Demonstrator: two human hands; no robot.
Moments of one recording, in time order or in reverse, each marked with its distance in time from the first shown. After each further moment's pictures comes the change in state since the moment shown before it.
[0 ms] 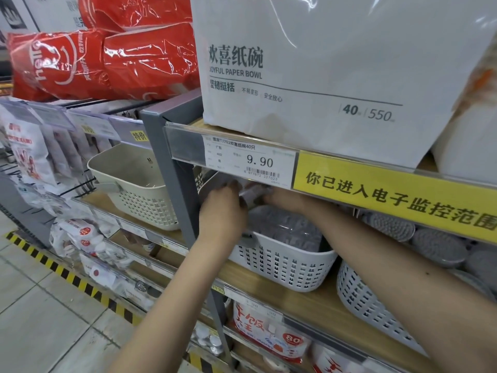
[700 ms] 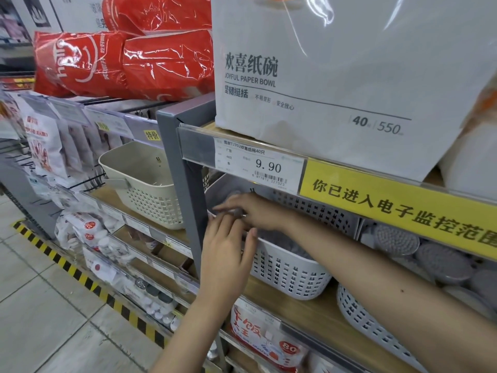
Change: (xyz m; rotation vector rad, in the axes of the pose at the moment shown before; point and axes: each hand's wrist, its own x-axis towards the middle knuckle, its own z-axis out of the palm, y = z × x) left_hand -0.062 -0.025 0.034 -0.128 0.284 0.238; right_hand 0.007 -0.029 0.034 -0.196 -0.097 -0.408
